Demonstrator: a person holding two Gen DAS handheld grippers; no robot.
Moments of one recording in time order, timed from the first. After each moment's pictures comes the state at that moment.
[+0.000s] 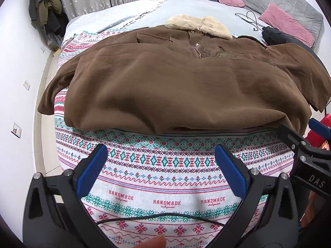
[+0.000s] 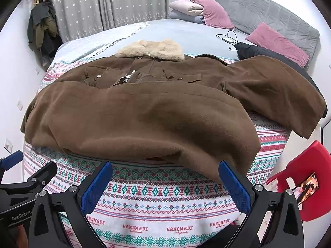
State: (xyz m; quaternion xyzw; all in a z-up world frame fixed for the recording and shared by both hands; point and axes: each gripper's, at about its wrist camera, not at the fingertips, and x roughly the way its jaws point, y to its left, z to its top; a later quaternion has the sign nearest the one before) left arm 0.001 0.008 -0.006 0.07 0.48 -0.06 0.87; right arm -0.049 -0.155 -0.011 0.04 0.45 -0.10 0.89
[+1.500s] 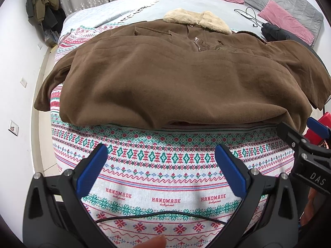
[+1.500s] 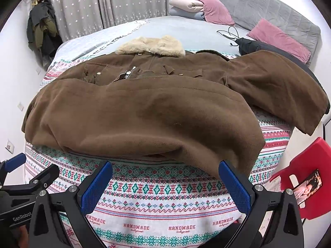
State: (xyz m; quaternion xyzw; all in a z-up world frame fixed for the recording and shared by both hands) left arm 0.002 0.010 -0.015 0.06 0.50 -0.07 0.86; right arm -0.051 -0.158 -0.019 0.05 0.46 -0.09 0.88
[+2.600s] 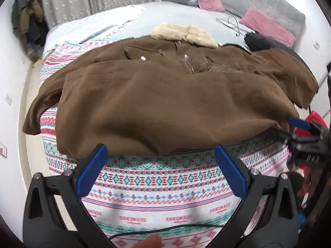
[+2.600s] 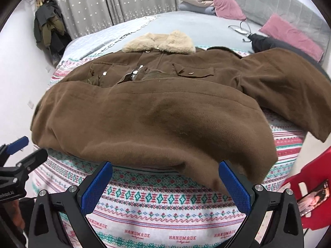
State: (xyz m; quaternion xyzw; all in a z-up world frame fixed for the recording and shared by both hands) left arm 0.037 0.037 0.004 0.06 0.47 -0.15 0.87; right arm -0.026 -0.177 -0.021 0.07 0.47 -0.04 0.88
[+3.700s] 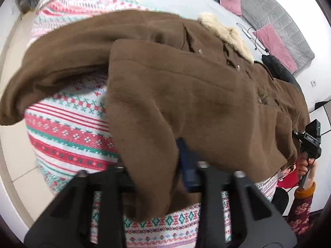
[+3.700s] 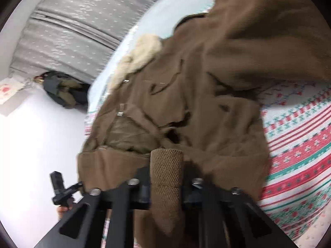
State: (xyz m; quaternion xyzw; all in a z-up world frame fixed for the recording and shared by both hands) left arm 0.156 0.160 -0.049 -0.09 0.55 -0.19 0.81; right arm 0.027 -0.349 -0.079 0.38 0.44 0.09 0.81
